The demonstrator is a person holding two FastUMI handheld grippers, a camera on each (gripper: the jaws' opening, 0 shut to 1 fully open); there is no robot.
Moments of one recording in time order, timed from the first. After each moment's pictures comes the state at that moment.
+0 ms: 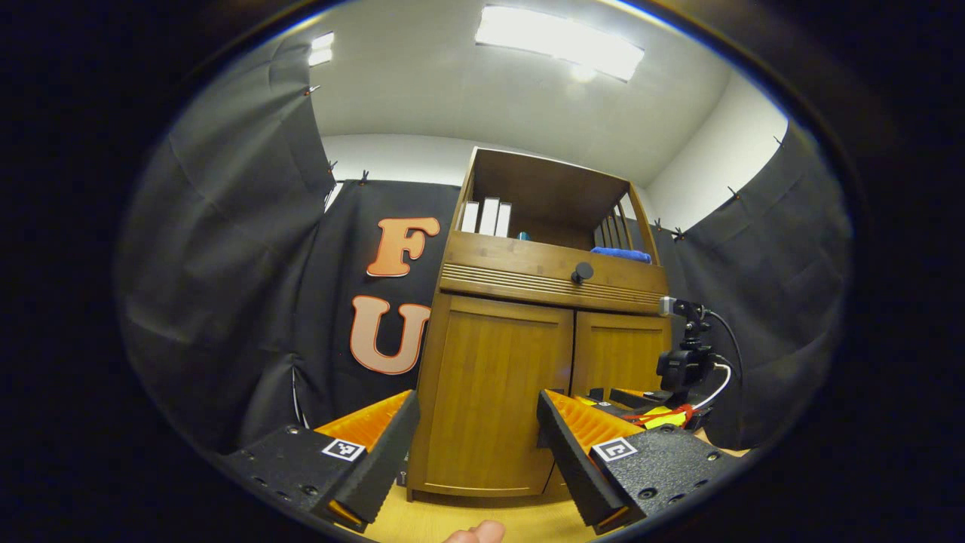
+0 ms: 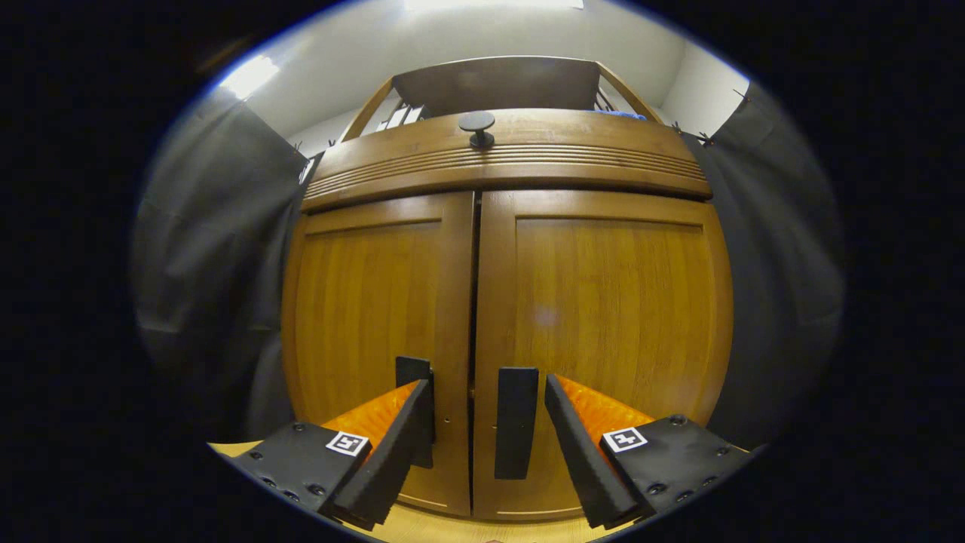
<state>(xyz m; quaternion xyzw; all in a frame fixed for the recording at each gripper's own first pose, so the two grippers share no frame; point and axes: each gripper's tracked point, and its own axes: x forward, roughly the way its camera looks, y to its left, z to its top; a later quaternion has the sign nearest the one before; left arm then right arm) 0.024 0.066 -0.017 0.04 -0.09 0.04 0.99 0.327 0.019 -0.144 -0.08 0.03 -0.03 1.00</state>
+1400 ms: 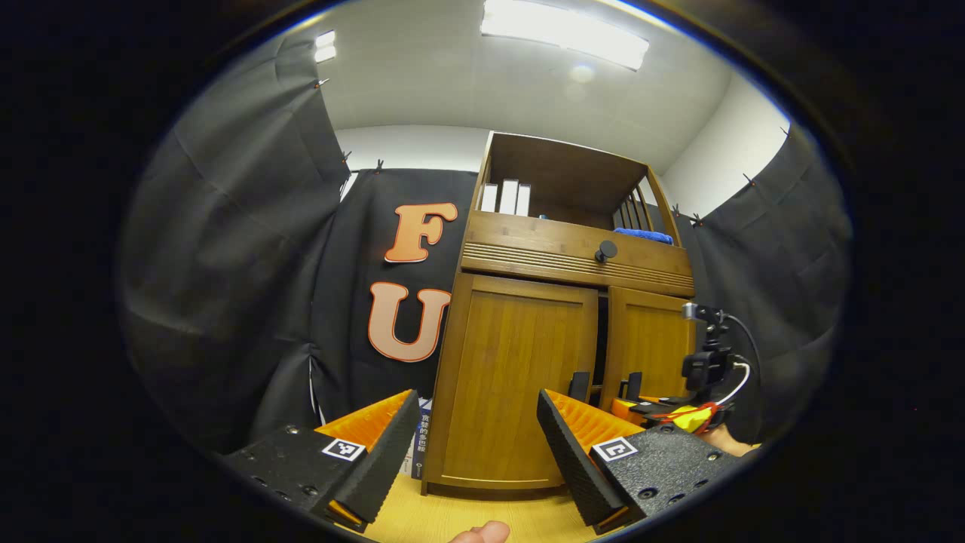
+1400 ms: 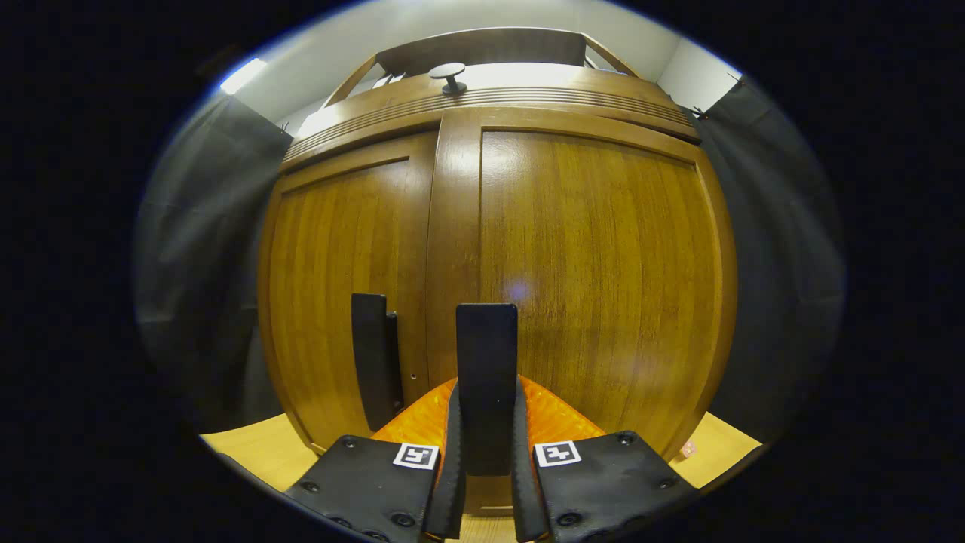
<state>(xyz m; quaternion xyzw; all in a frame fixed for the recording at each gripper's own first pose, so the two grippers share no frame) 0.031 0.086 -0.041 0.04 -0.07 0.07 0.99 0.312 -0.013 -0.181 -0.06 0.09 -0.02 0.99</state>
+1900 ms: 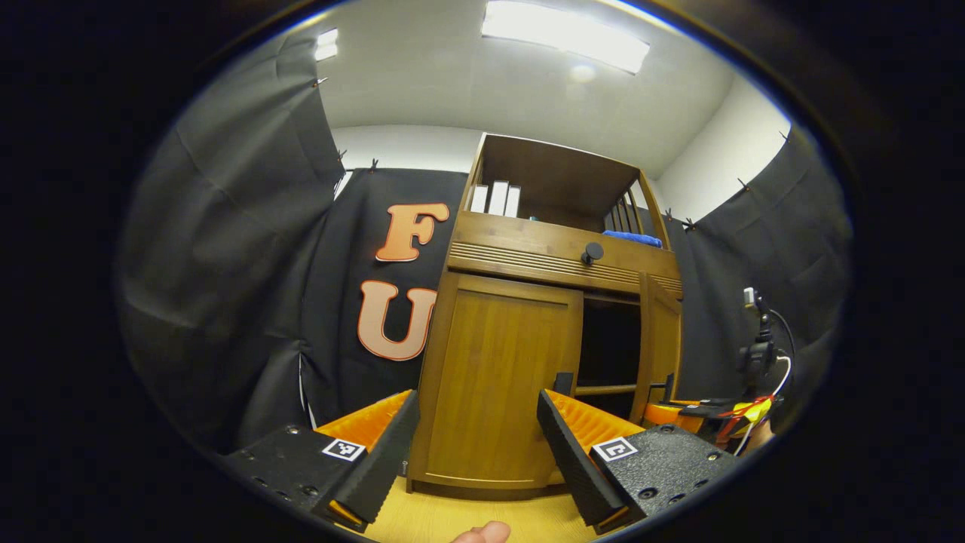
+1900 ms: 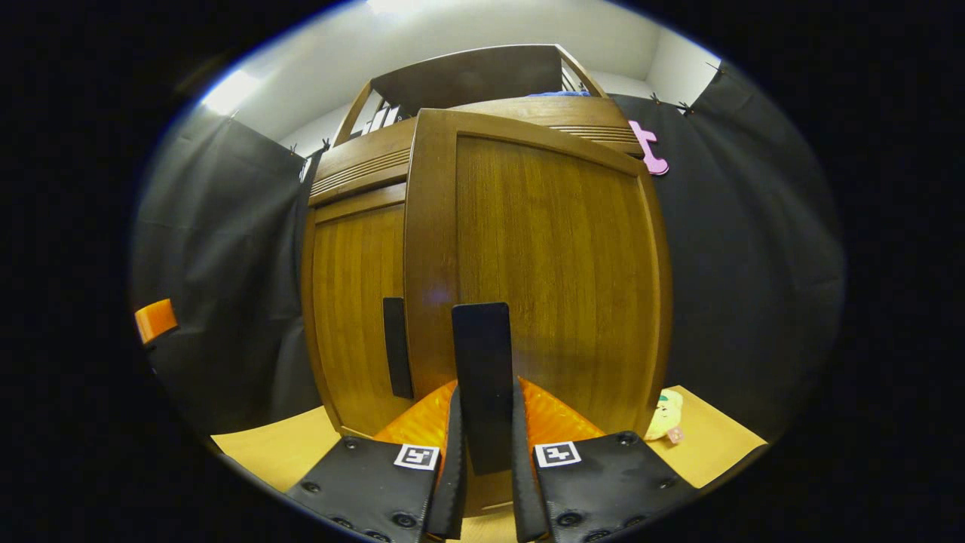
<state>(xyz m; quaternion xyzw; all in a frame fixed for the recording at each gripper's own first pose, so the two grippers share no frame) 0.031 0.066 -0.051 0.02 -0.07 0.06 1.00 0.219 -0.038 -0.159 -0.05 0.08 0.00 1.00</state>
